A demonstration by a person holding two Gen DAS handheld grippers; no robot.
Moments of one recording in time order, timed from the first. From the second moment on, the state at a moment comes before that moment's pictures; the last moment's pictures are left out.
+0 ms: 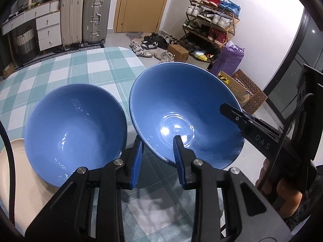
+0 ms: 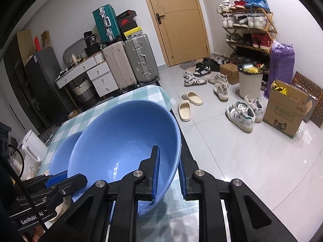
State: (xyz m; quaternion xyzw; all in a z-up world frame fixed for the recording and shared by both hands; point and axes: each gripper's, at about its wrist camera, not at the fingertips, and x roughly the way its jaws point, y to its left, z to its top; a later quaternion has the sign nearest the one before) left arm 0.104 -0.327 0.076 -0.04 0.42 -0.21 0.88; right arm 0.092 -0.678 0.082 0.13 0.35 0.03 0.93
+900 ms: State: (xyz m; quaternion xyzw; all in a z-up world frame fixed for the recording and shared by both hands) left arm 0.059 -0.252 0.147 -0.07 0.37 -0.19 0.91; right arm 0.072 -0.616 0.119 0.09 0.33 0.07 0.94
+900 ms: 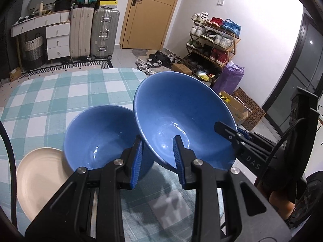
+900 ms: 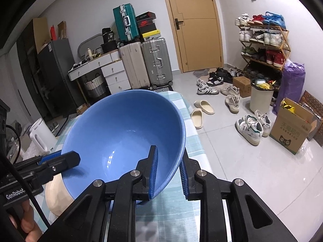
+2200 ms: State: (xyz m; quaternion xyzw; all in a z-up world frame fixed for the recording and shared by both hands) left arm 0.087 -0.145 0.110 -0.11 0.39 -0.13 0.91; right arm 0.120 -0.501 0.108 -0.01 0.36 0.13 0.92
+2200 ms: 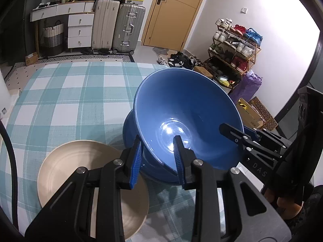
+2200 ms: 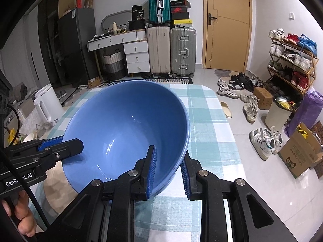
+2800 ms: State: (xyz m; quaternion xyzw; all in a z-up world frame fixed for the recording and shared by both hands) left arm 0.112 -0.144 0.073 -0.07 0.40 -0.10 0.91; right arm 0.139 -0.489 0.077 -0.02 0.38 0.14 0.91
